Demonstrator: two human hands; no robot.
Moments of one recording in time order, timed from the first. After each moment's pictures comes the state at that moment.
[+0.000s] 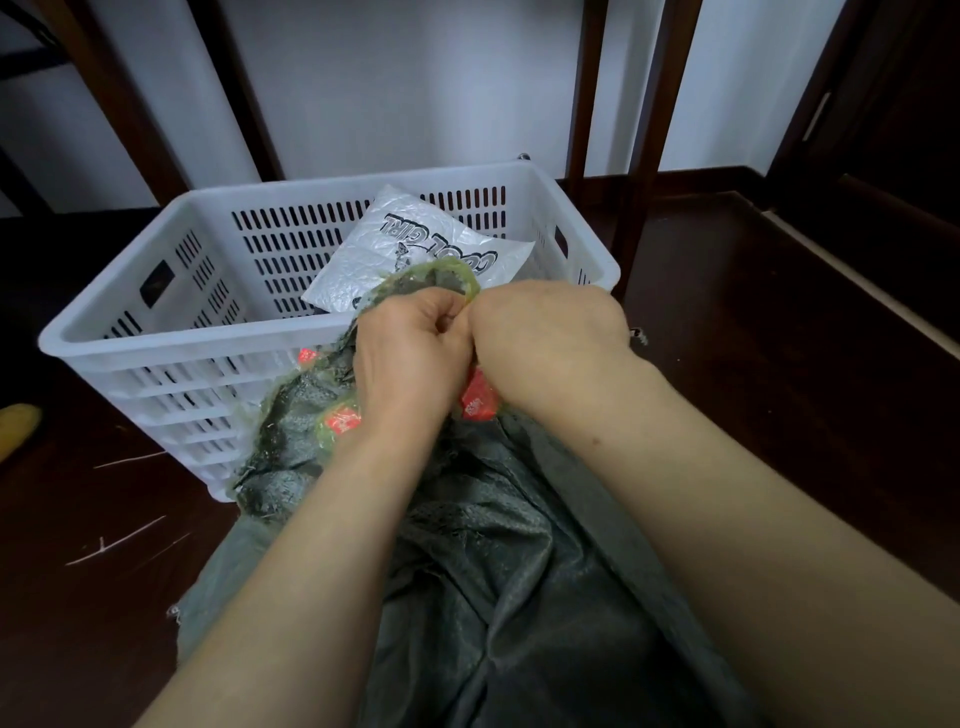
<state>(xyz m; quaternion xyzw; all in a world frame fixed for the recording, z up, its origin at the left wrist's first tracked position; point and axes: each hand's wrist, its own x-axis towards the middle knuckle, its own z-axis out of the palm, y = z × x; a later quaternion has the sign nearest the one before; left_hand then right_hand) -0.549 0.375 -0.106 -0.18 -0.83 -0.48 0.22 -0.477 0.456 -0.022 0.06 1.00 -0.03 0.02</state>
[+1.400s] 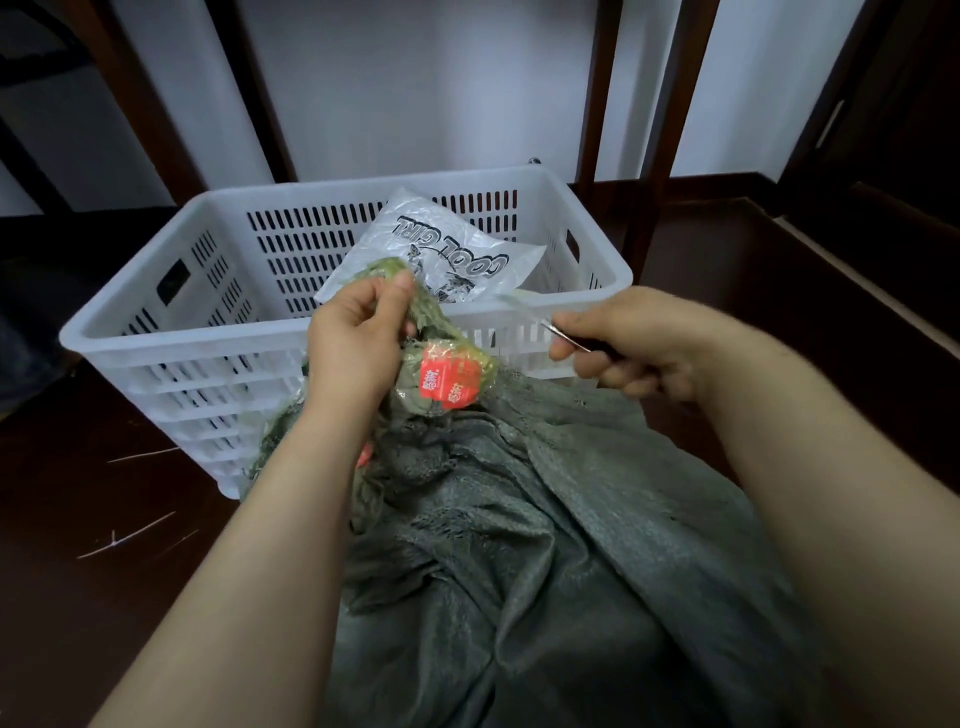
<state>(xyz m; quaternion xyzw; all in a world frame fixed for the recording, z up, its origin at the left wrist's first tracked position) -0.571 0.341 -0.103 -0.09 -0.75 -0.65 0.08 -0.500 0.538 -0.065 0.20 0.78 -0.57 0.14</state>
